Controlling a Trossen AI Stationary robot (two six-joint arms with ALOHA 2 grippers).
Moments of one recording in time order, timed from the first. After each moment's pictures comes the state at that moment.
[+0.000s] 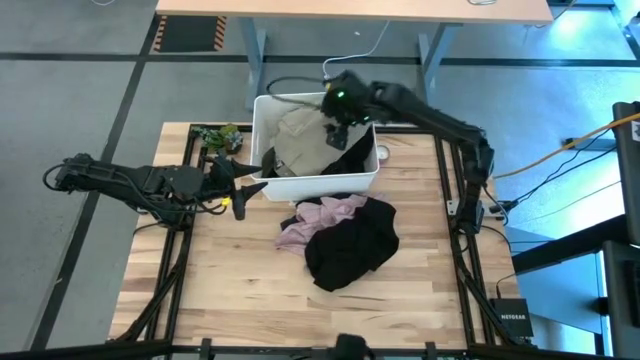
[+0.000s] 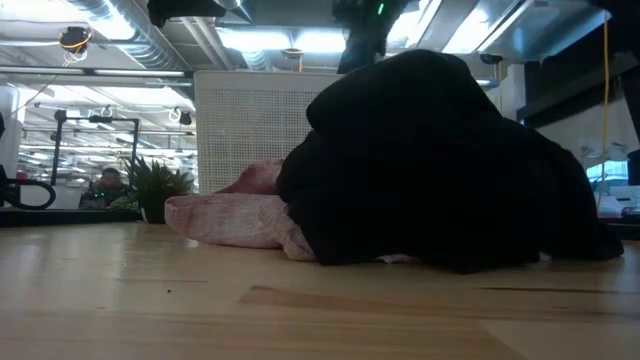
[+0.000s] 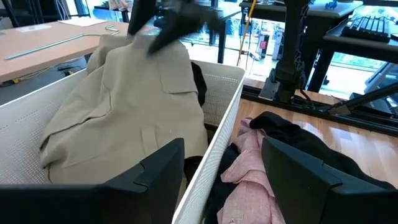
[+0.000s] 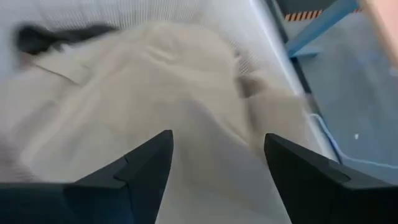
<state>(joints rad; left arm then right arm) -0.18 0.80 0.80 -0.25 -0.61 -0.20 -0.42 1.89 2.07 -1.05 0.12 -0.26</state>
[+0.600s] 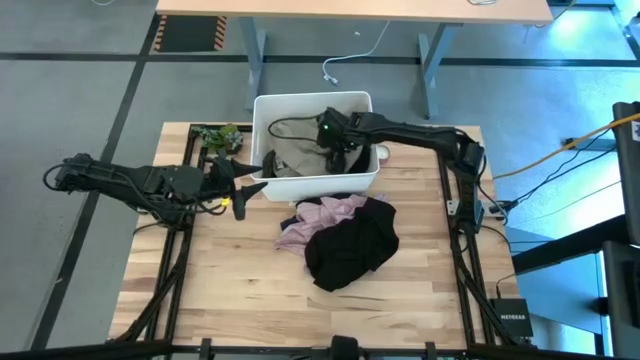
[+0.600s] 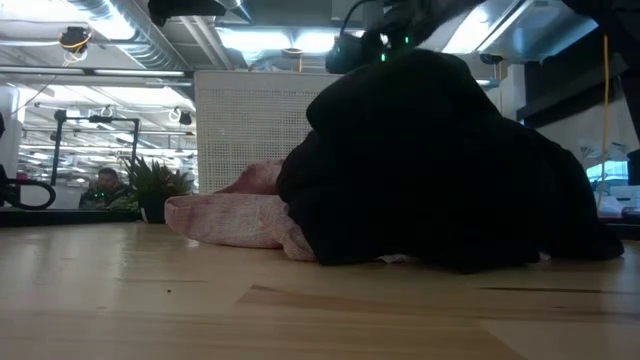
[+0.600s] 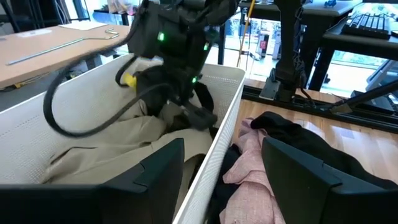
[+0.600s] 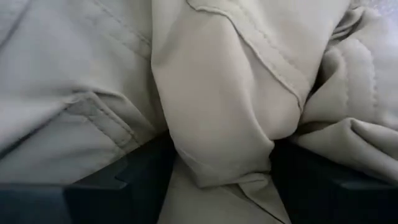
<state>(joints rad) -0.18 0.80 0.80 -0.25 -0.61 -0.18 -0.42 1.97 1.64 -0.79 0.08 -0.27</state>
